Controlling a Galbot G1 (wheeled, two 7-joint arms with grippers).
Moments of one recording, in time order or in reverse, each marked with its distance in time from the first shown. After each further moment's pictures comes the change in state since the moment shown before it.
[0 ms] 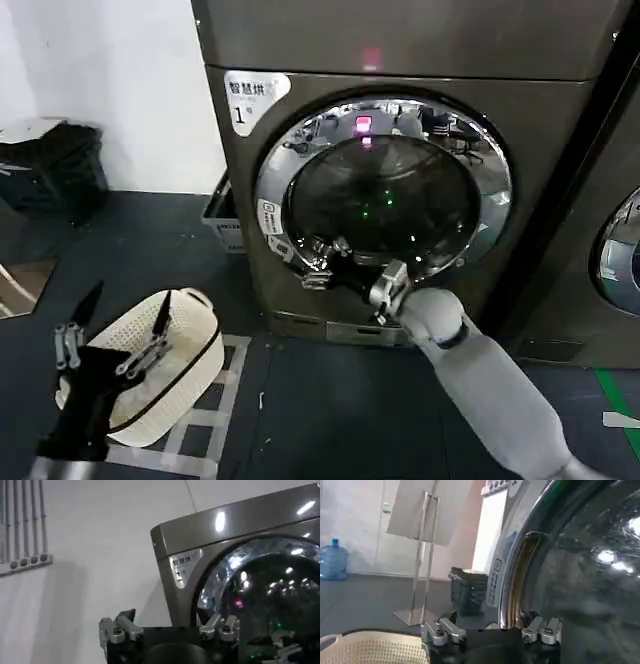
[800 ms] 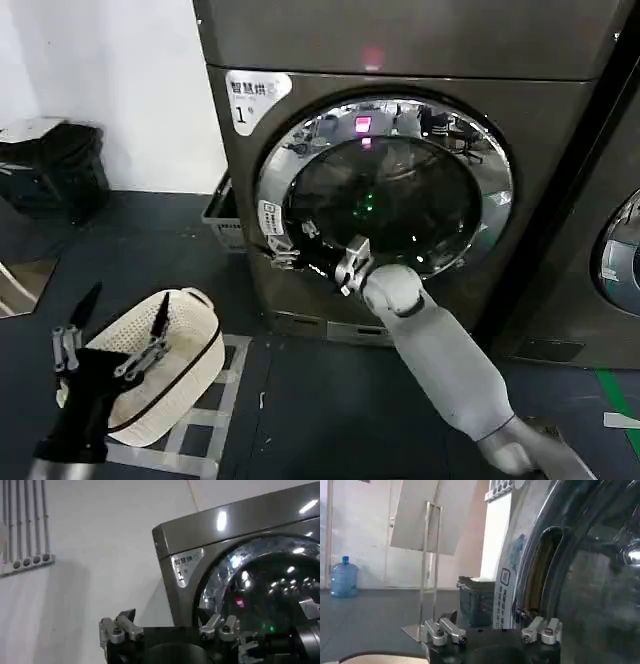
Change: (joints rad) left arm -0.003 0.000 0.003 0.006 -0.008 0.013 -0.013; right arm 0.080 0.089 -0.011 -0.122 0.010 0.006 -0.073
